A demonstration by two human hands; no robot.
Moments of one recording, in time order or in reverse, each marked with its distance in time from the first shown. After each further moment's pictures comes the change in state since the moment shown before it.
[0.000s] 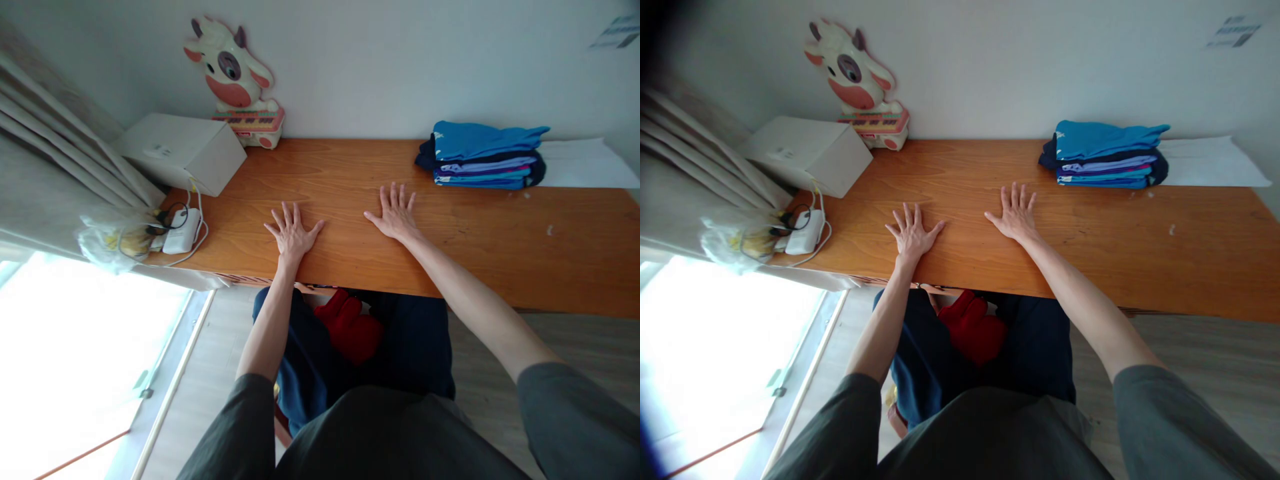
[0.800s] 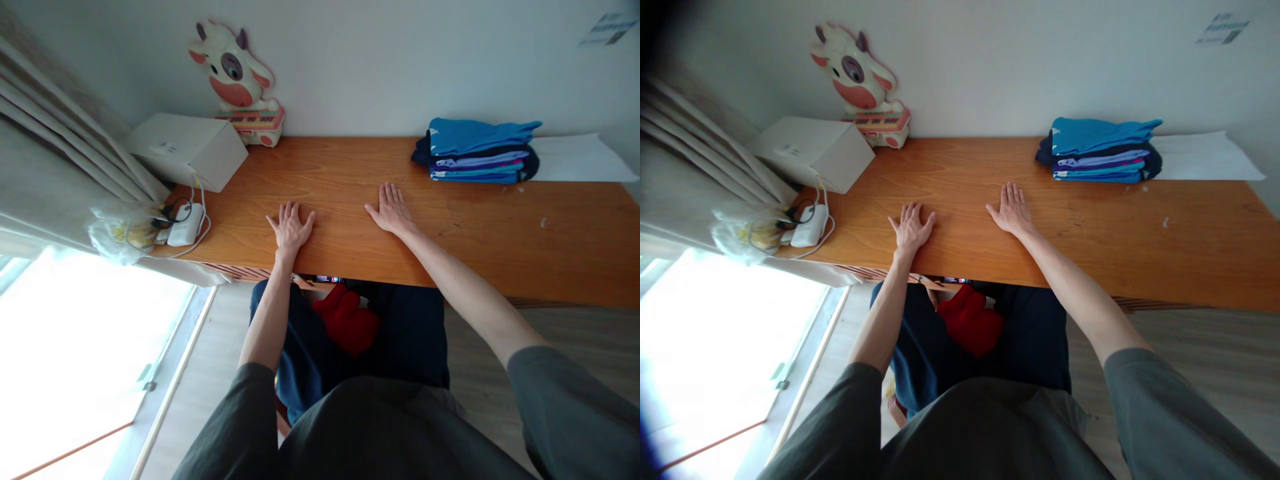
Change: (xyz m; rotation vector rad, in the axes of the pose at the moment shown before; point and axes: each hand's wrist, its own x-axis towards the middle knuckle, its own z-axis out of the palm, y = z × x) left_hand -0.001 -0.008 -0.003 -0.074 0.001 0.039; right_hand 0.001 0.002 0.000 0.043 -0.040 -0.019
